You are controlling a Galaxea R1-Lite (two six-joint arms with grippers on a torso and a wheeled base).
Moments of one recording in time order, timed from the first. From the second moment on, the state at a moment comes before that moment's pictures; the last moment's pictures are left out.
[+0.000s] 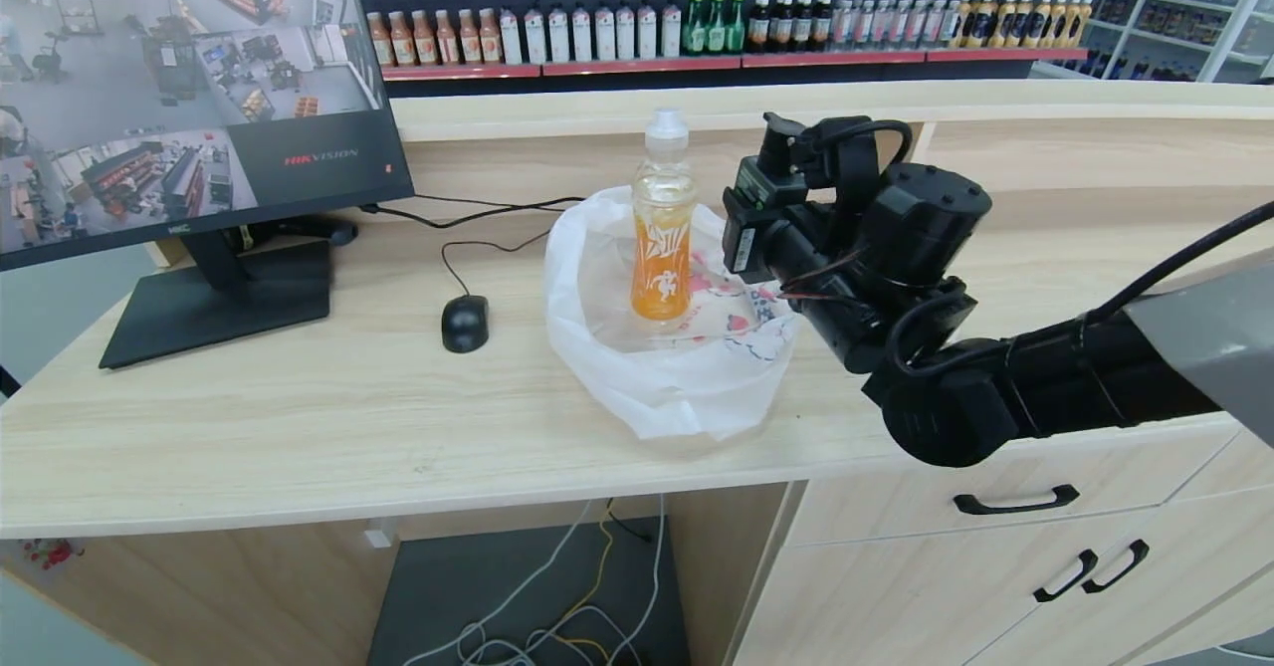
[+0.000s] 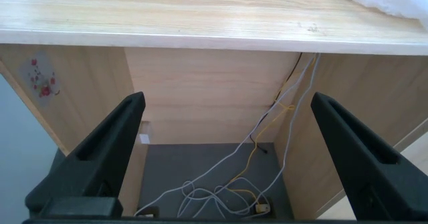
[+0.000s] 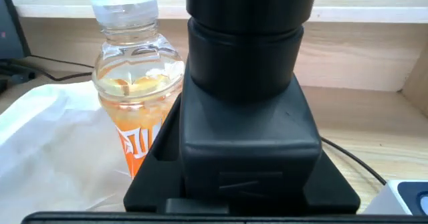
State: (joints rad) left arm 0.00 0.00 0.00 0.00 0.01 0.01; right arm 0.56 2.07 -1.27 -1.09 -0.28 -0.10
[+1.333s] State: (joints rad) left arm 0.00 0.00 0.00 0.00 0.01 0.01; right arm 0.50 2.30 -1.38 -1.14 -0.25 -0.07
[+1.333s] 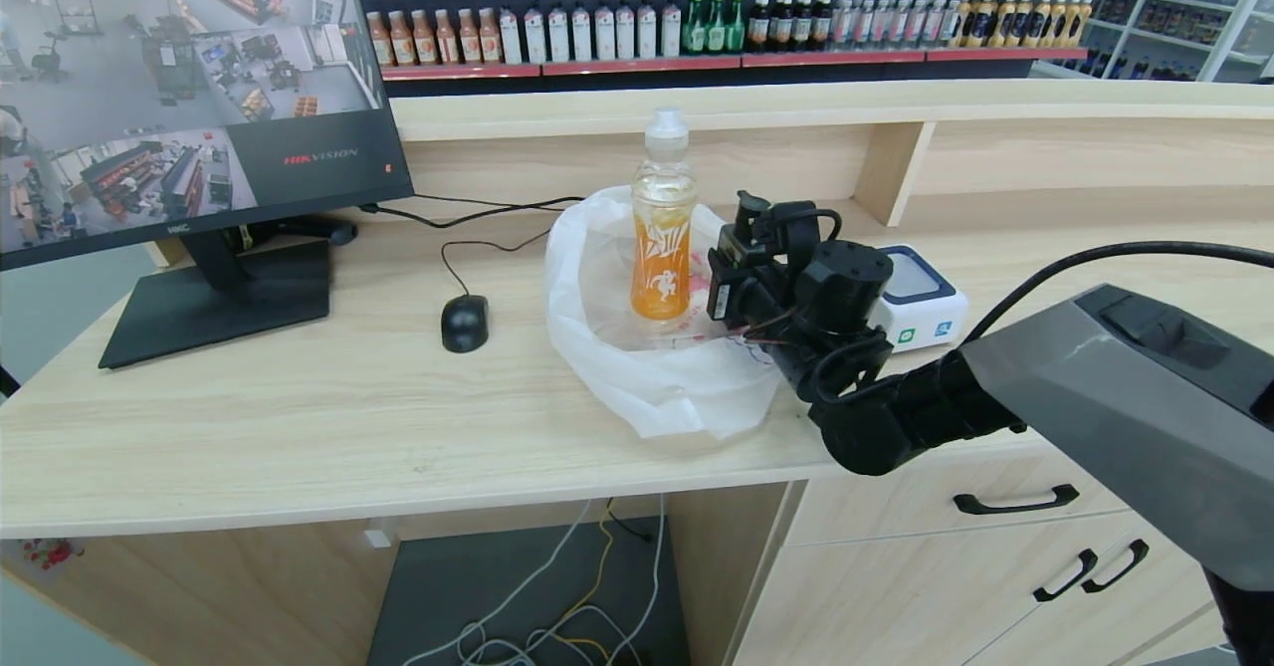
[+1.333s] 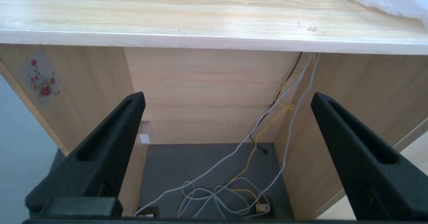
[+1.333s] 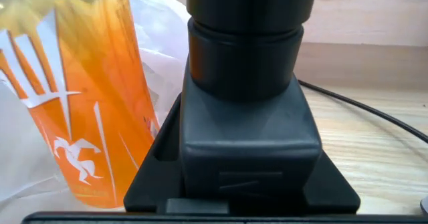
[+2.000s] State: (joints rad) left arm 0.00 0.00 0.00 0.00 0.01 0.01; right arm 0.51 2.34 -1.37 -1.14 -0.25 -0.07
